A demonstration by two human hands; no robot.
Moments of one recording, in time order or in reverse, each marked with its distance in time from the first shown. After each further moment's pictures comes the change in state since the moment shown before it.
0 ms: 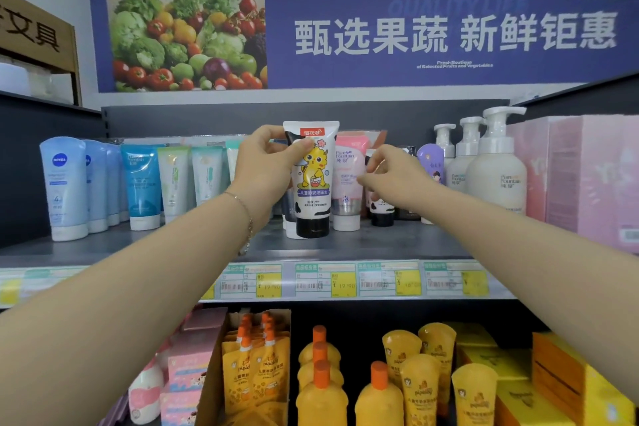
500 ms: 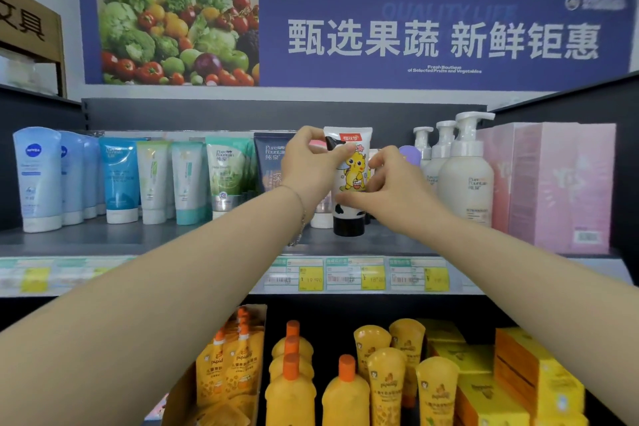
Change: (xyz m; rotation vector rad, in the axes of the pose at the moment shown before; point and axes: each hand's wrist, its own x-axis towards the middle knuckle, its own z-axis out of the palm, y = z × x) left_hand -0.008 -0.006 0.080 0.009 -0.021 -0.011; right_hand -0.060 -0.002 -0.028 0.061 0.030 -0.062
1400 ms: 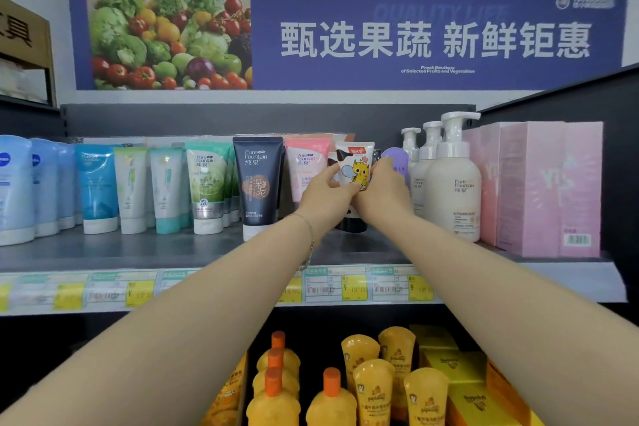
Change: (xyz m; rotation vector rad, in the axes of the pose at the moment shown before) left_hand 0.004 -0.043 0.043 0.057 -0.228 -0.129; right_hand 0.051 0.045 0.024 -0.137 0.190 0.201
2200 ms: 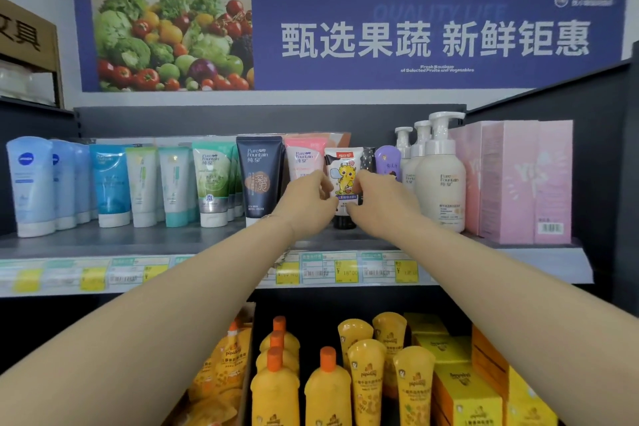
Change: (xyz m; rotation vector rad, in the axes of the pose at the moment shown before) left_hand -0.031 0.007 -0.028 0.664 -0.013 0.134; right_hand -0.037 0.001 -0.033 -0.461 -0.136 -0.264
